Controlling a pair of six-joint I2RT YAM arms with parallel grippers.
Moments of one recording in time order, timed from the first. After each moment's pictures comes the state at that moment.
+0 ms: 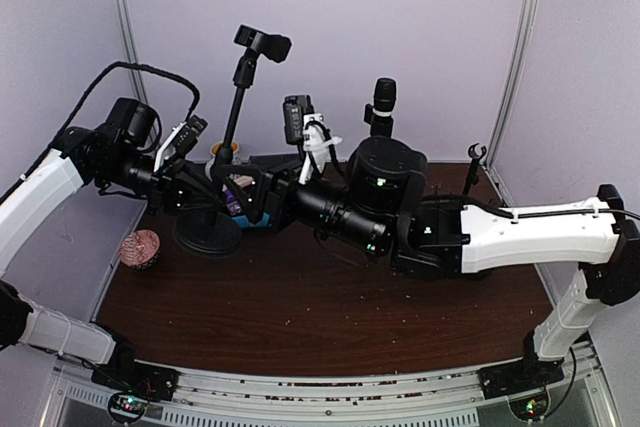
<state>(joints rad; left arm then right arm) -0.38 1.23 1.34 -0.99 1.14 0.57 1.31 1.64 1.40 0.42 0.21 0.37</state>
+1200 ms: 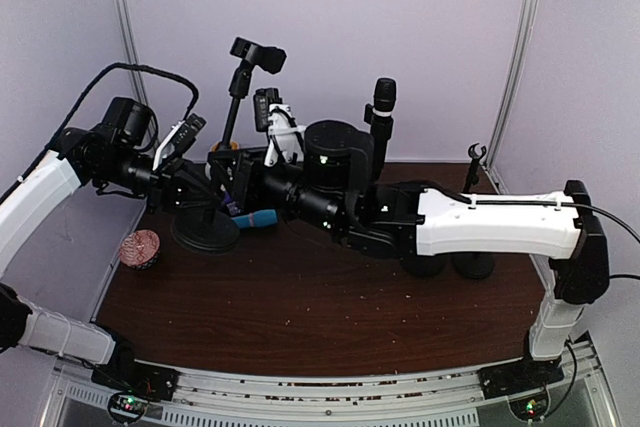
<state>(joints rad) -0.37 1.22 1.33 -0.97 1.11 0.53 1.26 1.84 1.67 0.27 0.24 0.45</state>
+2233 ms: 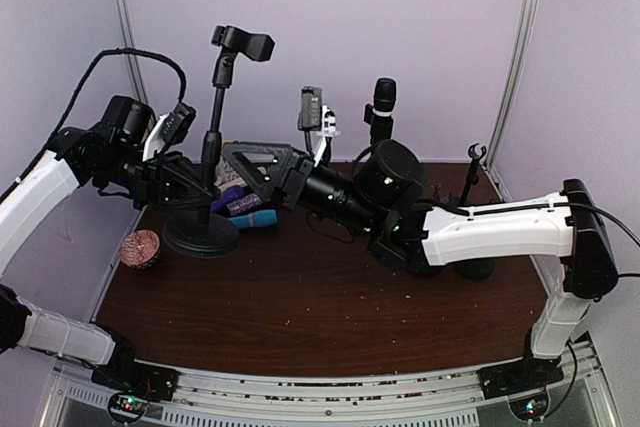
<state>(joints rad) -0.38 1.21 1.34 -0.97 1.36 0.43 1.17 1.77 1.36 0.92 -0.21 0.72</state>
